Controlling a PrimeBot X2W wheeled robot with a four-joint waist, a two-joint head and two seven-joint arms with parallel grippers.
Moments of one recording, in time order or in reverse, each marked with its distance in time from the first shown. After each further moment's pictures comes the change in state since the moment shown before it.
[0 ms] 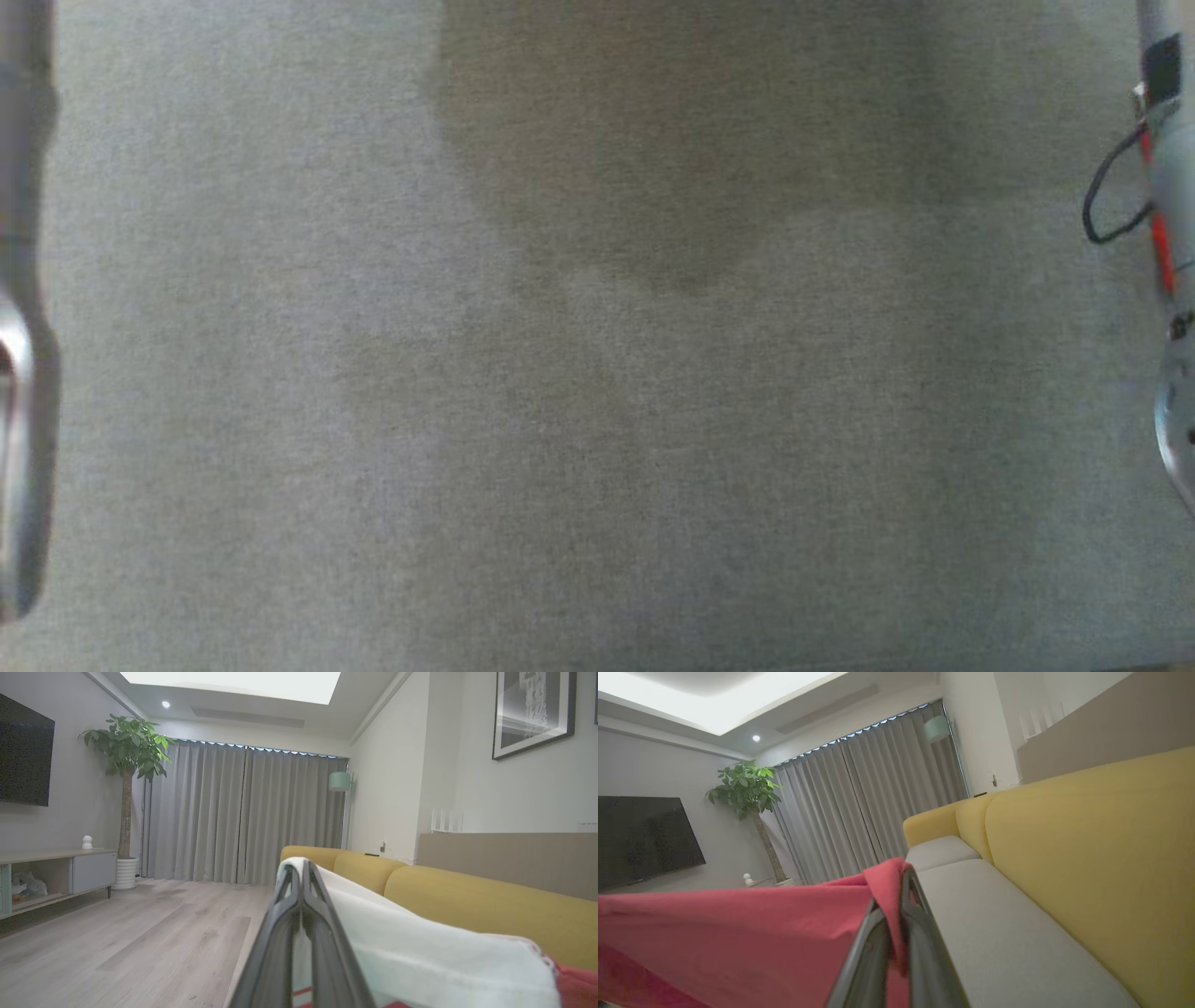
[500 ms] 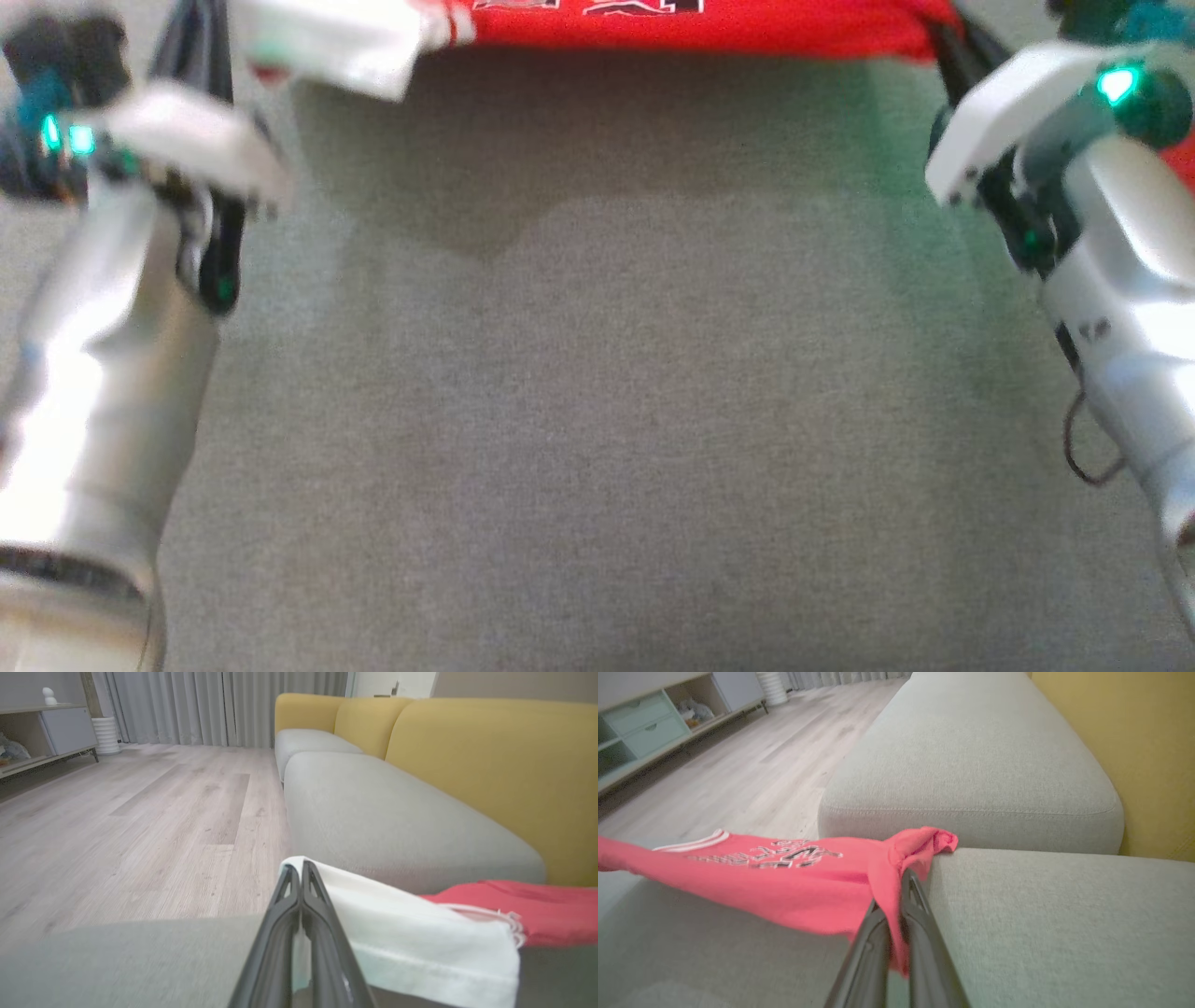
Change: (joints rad) left arm 0.477 0.008 -0.093 0.188 -0.041 -0.185 -0.060; right arm 0.322 -0.111 0.453 0.054 0.161 0.000 0.220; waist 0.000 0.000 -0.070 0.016
